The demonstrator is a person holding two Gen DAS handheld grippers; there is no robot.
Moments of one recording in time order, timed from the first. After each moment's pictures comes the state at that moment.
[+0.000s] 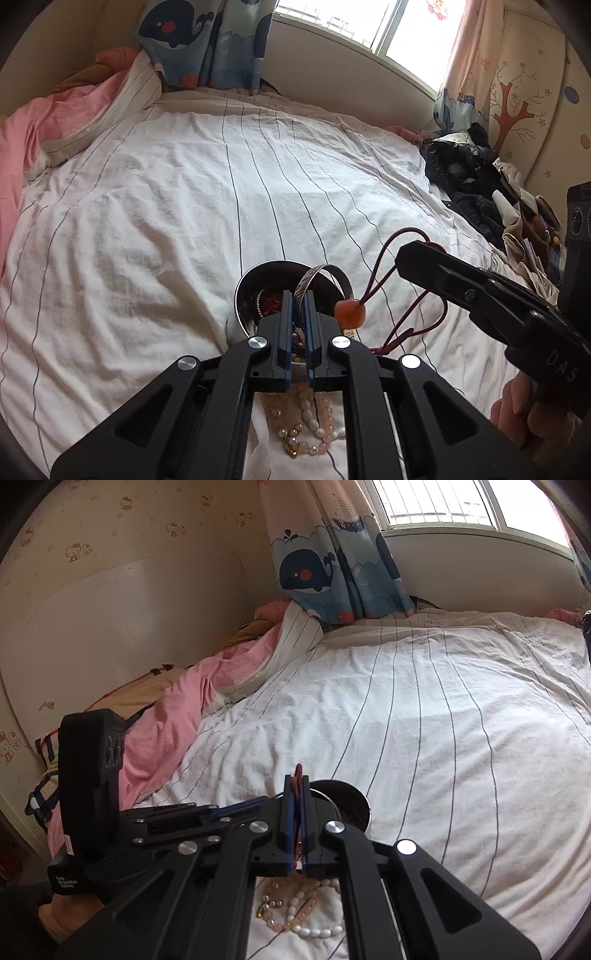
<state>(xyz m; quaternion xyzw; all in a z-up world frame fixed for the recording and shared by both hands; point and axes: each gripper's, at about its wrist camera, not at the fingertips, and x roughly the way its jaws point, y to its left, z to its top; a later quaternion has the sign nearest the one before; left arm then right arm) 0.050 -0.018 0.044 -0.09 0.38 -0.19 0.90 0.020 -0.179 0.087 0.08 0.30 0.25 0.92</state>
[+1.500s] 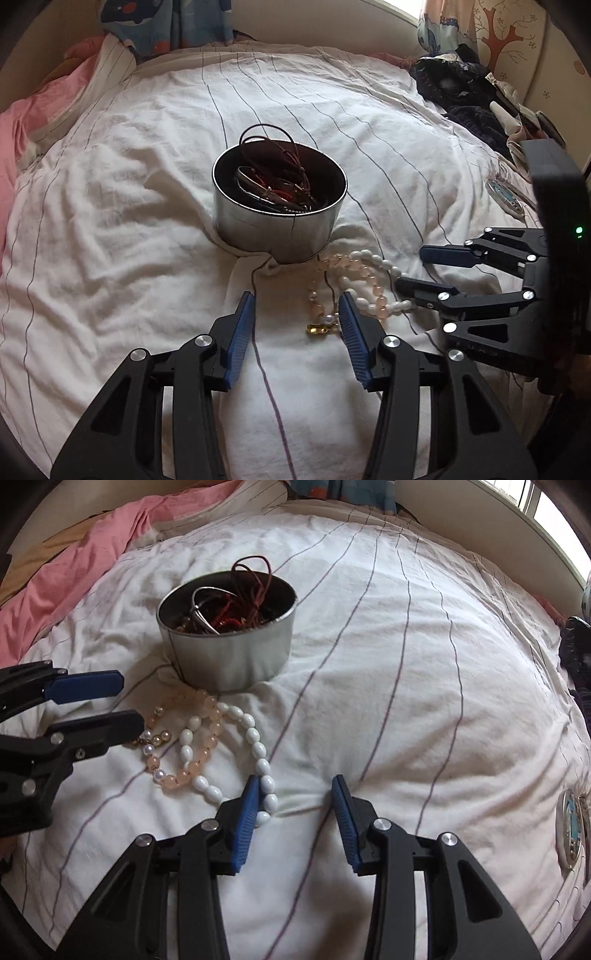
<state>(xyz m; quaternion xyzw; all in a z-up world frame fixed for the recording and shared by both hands) 0.000 -0.035 -0.006 0.01 0.45 -0.20 0.87 -0.006 -0.191 -0.014 -0.13 0.50 0.11 0.85</state>
